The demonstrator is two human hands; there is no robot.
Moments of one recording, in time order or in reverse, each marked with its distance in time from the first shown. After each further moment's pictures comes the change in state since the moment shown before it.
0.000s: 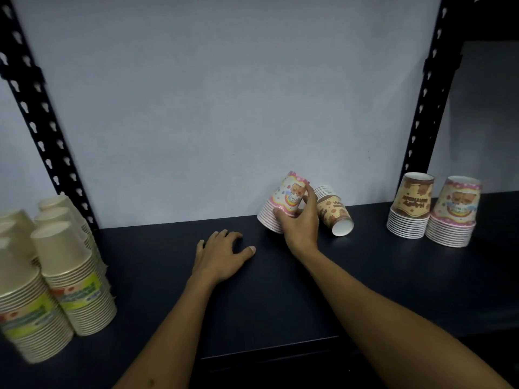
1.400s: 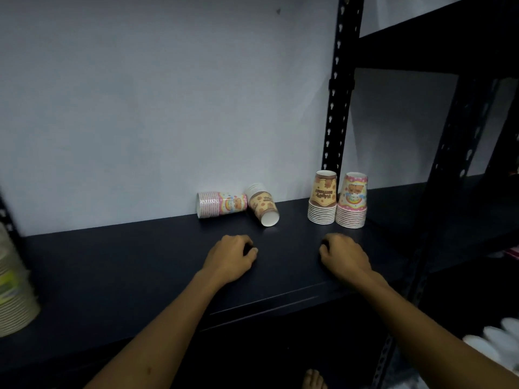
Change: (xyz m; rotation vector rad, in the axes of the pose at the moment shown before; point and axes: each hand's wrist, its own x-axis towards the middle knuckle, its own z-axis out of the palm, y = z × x) left_hand -0.041 0.137 0.042 -0.038 -0.049 0.325; right_hand -0.047 -0.021 -0.249 -1.196 -0.207 0.070
